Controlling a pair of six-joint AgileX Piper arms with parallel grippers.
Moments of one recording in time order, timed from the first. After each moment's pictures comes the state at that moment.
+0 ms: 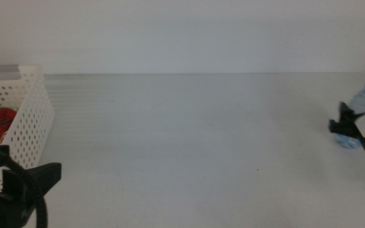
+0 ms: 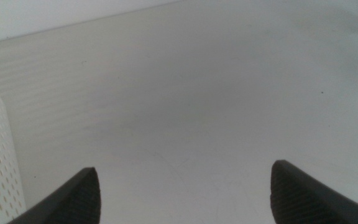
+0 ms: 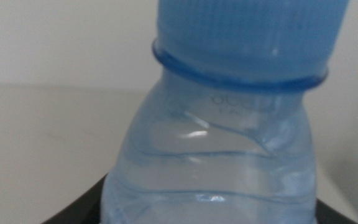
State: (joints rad) left arm -0.33 0.55 -0.59 -0.18 0.61 0.15; right arm -0.03 1.94 -0.62 0.17 -1.07 -0.16
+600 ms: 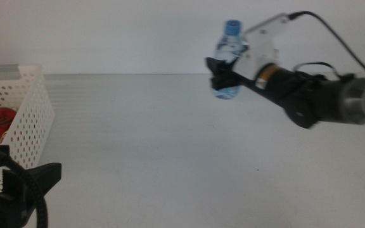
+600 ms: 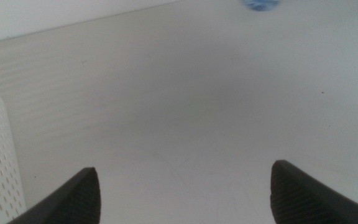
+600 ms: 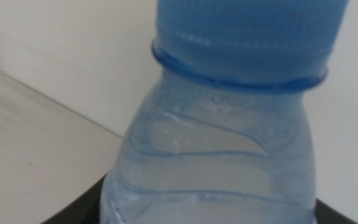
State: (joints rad) left arm -0.33 0.55 -0.59 -0.18 0.61 0.15; right arm 0.37 1.95 -1.20 -0.32 -0.57 0.16
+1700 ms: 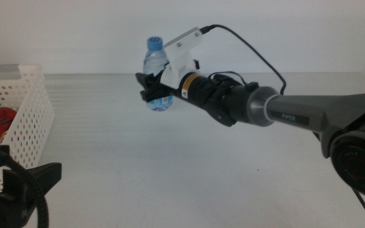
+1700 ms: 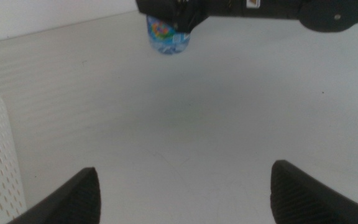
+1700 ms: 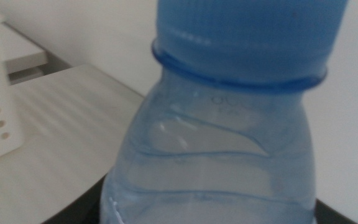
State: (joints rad) left arm -0.33 0.55 -0.59 -0.18 0.61 0.15; right arm 0.58 2.30 -1.70 -0.42 -0.39 0.34
